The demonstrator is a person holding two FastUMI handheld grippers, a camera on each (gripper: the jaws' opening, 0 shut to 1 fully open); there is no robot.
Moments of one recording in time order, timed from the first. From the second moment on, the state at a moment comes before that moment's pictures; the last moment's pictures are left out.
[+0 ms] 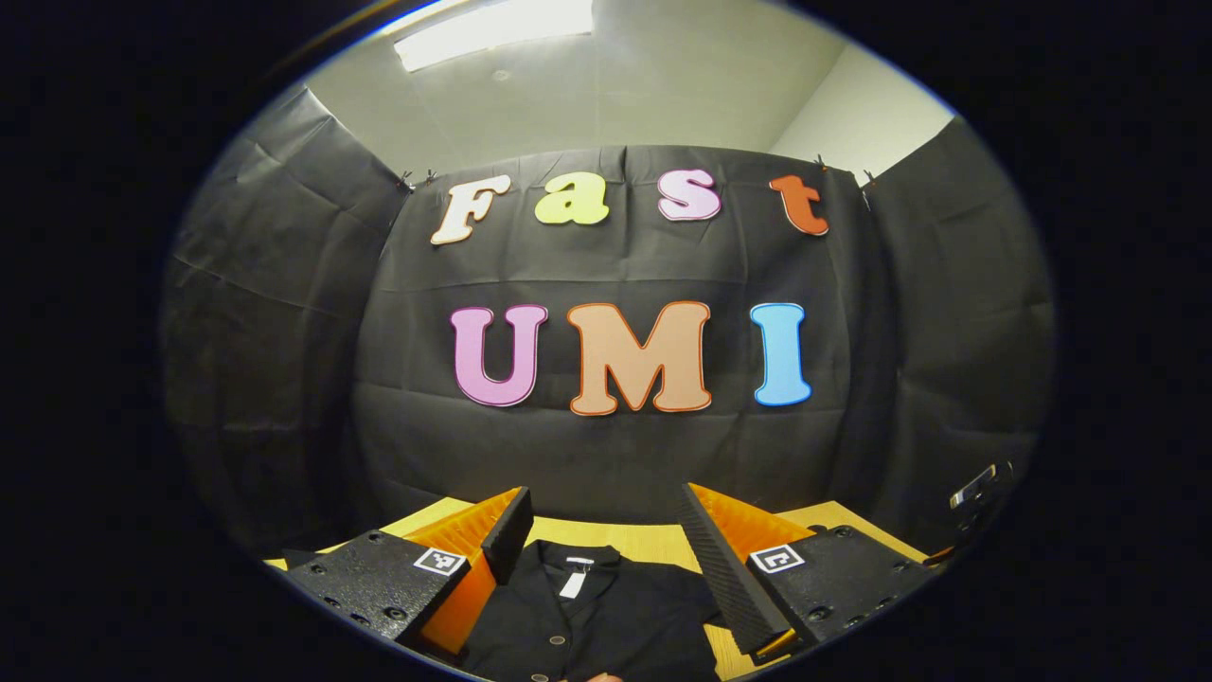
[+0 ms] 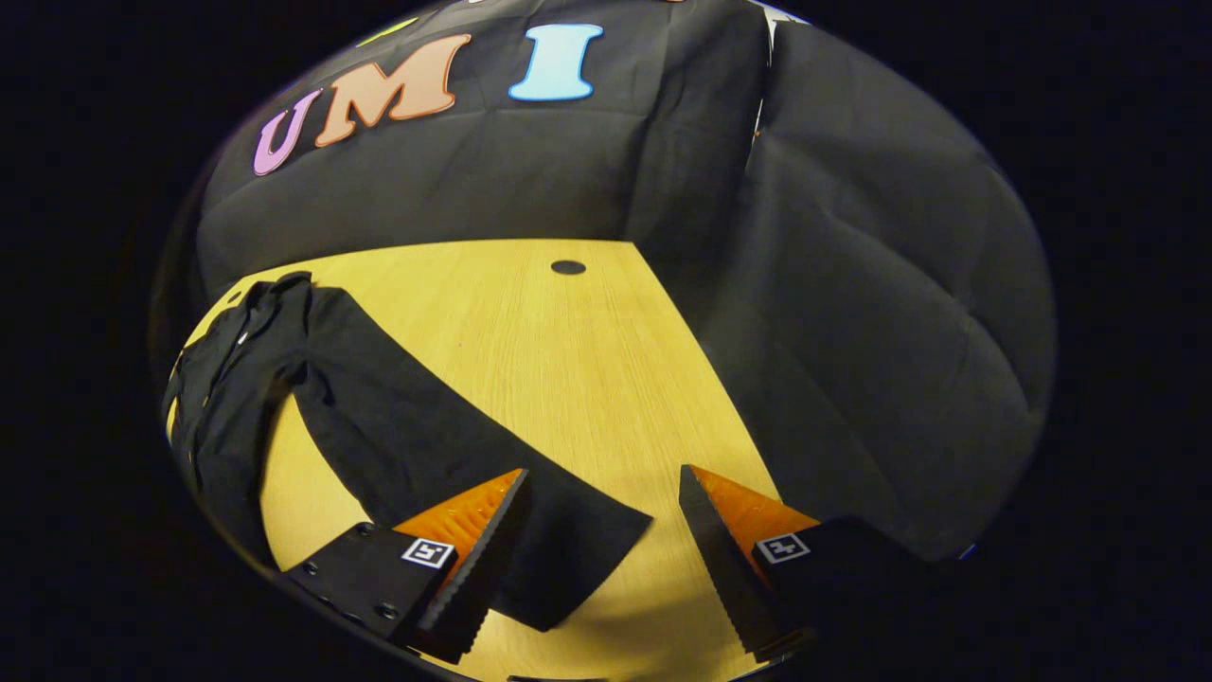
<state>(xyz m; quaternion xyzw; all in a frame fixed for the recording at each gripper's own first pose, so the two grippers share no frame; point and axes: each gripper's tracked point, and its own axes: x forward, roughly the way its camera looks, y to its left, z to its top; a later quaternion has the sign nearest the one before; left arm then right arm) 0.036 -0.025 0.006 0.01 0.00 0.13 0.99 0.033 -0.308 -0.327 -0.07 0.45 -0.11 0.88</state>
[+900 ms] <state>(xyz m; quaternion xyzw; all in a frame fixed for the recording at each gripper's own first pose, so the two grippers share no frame) 0.032 0.019 -0.014 0.00 0.01 0.14 0.99 0.046 -0.236 -0.323 0.06 0.47 -0.02 0.88</state>
